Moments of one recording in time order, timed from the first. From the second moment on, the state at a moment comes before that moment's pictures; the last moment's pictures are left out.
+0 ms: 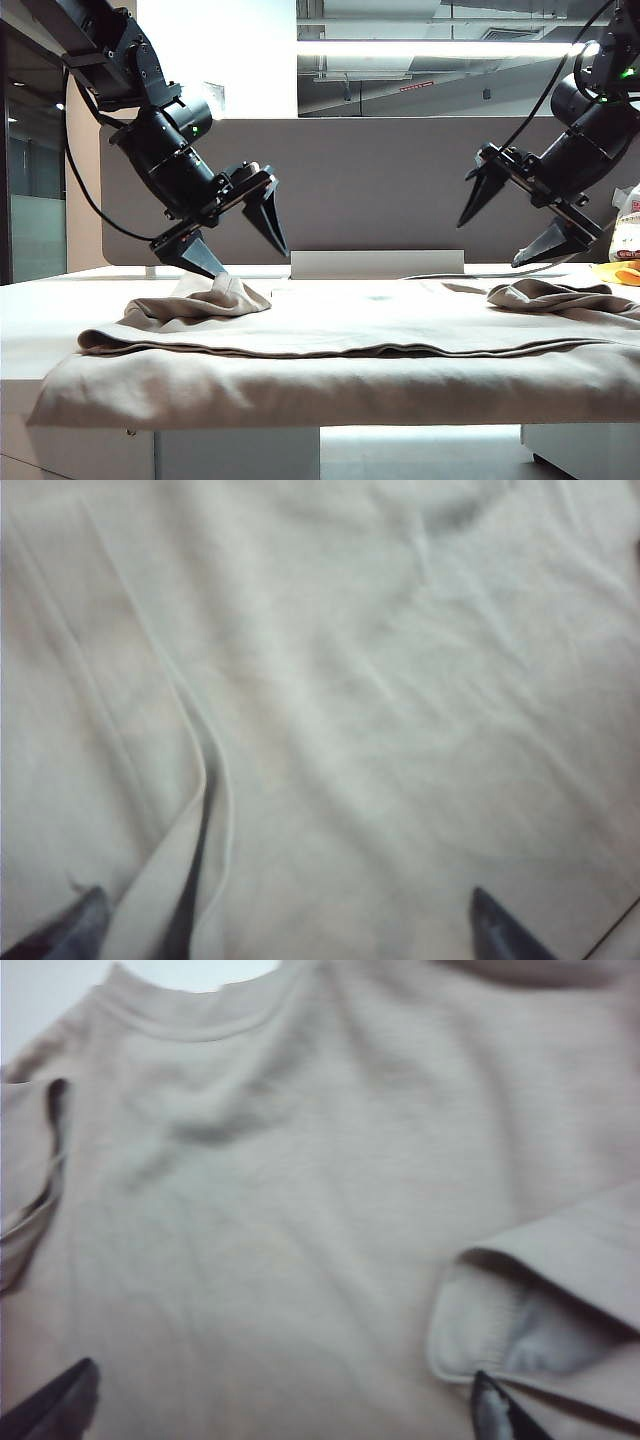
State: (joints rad) left arm -0.28 2.09 1.67 -0.54 0.47 -0.09; right arm 0.01 2.06 1.65 -0.55 -0.62 0.20
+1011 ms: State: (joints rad) left arm -0.28 1.50 1.09 -0.42 0.30 -0.05; right arm -0.06 1.45 0.99 -0.49 -0.47 0.16
